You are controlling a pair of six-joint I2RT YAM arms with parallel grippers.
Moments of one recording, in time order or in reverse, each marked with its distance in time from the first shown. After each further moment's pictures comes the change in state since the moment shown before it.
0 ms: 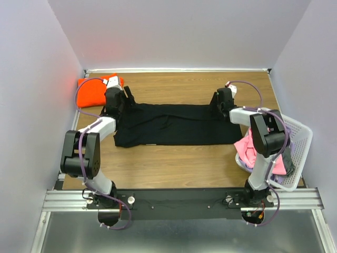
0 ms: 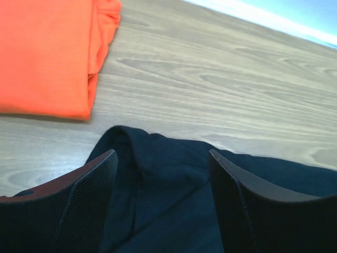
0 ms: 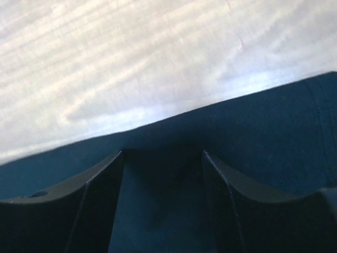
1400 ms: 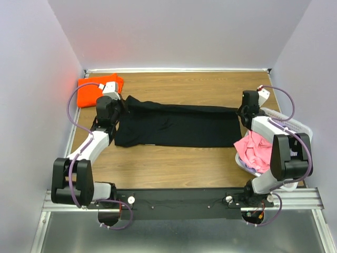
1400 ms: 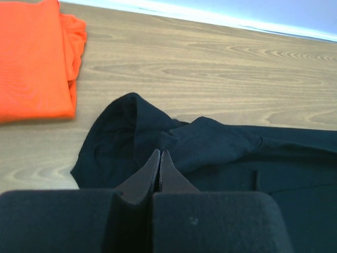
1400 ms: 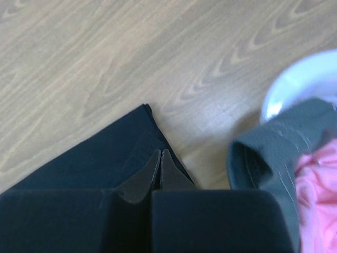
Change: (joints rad) left arm 0.036 -0.246 -0.142 -0.002 0.201 0.082; right arm -0.200 -0.331 -0.161 -0.137 0.161 0.033
